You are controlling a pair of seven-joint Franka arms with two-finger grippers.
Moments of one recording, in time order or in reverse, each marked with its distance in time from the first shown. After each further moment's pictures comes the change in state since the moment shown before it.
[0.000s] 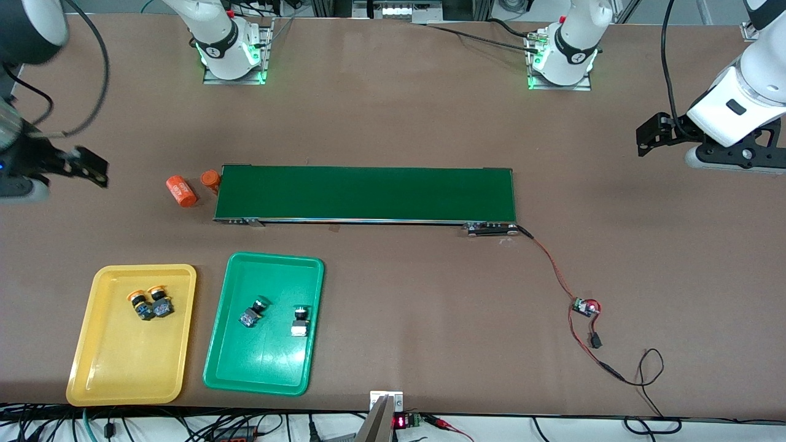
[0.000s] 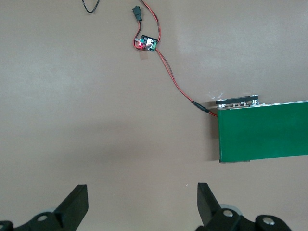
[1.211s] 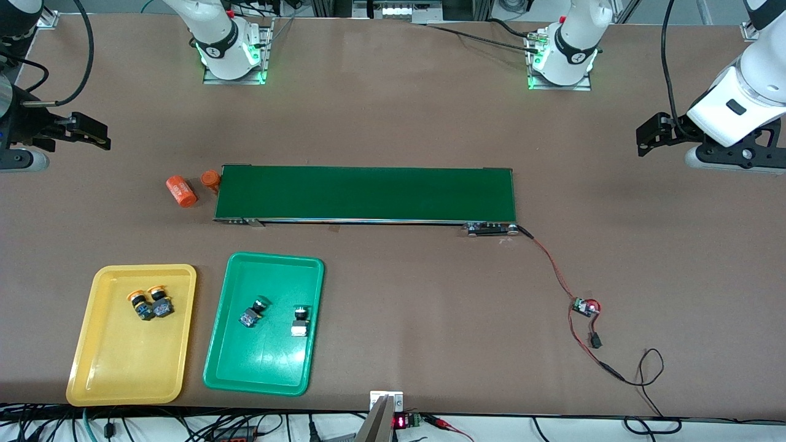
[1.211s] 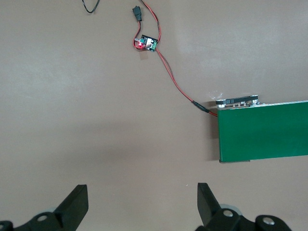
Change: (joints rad) left arm 0.000 0.000 0.000 0.000 0.000 0.000 0.000; right arm -0.021 -0.031 0.015 -0.018 0.058 -0.178 0.025
